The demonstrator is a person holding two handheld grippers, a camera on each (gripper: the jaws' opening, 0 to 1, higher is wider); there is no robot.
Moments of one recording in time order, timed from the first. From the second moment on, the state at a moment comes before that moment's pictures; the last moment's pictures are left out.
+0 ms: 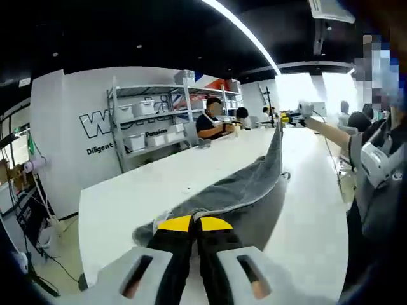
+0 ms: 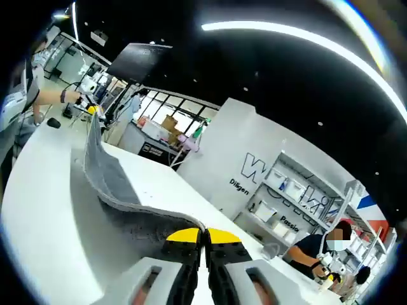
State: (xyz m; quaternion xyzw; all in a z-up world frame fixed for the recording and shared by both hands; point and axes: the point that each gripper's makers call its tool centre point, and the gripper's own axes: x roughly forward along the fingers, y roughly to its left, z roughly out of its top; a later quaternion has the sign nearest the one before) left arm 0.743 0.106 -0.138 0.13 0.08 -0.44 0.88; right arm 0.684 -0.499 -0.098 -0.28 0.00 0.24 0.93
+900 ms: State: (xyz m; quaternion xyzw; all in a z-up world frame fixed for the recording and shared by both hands) left arm 0.584 0.149 -0.253 0.18 0.17 -0.51 0.83; right arm 0.555 -0.475 -0.242 -0.22 0.12 0.39 0.89
